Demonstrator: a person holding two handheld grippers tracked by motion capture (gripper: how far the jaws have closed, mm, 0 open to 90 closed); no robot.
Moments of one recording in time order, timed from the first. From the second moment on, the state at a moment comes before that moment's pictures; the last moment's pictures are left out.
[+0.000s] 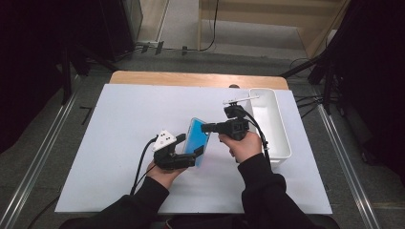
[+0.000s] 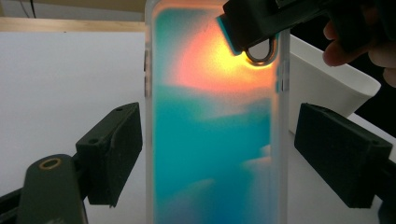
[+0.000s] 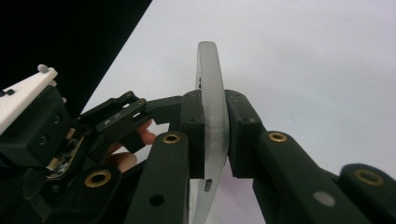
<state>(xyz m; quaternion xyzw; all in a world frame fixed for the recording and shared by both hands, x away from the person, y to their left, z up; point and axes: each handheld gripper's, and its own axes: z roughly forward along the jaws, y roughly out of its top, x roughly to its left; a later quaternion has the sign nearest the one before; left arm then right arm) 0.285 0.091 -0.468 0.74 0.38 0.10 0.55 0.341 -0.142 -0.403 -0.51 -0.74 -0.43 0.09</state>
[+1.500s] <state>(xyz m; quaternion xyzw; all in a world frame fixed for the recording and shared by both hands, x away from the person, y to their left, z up) 0.313 0.124 -0.438 0.81 0.35 -0.01 0.47 0.319 -0.150 -0.400 -0.35 -0.81 -0.47 -0.06</state>
